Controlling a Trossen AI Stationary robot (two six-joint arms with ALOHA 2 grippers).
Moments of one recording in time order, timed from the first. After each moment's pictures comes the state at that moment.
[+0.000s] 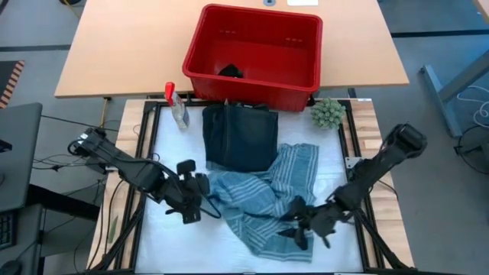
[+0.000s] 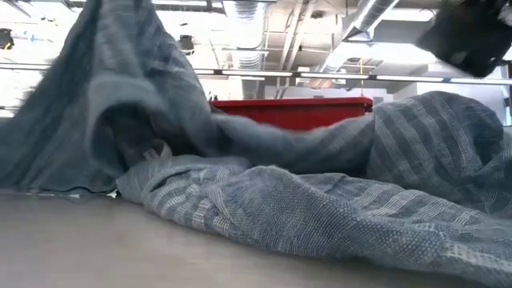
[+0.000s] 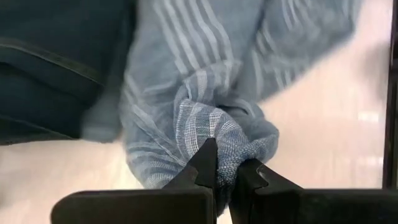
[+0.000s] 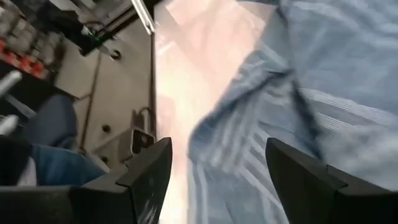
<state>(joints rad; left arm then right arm) -0.51 1.49 1.50 -1.16 -0.32 -0.58 0.71 1.50 0.83 0.08 0.40 0.91</state>
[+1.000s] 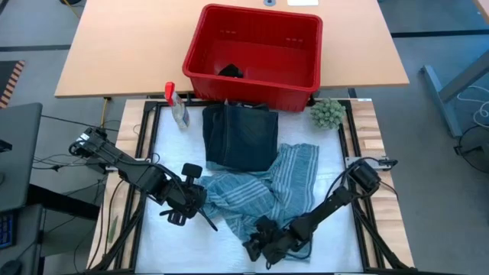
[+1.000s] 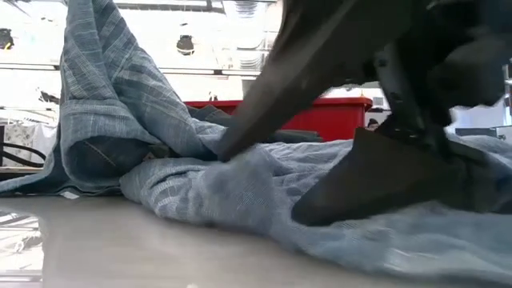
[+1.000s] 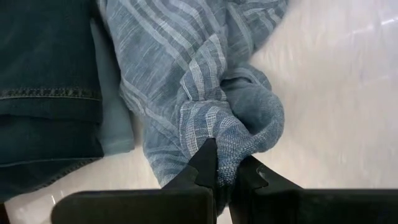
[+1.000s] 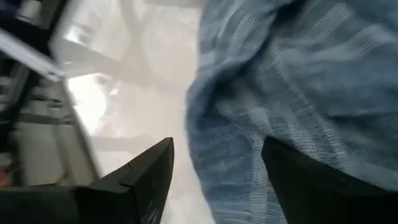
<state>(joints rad) -0.51 1.48 1.47 -1.23 -0.25 -0.19 0.64 2.12 1.30 0.00 0.47 1.46</state>
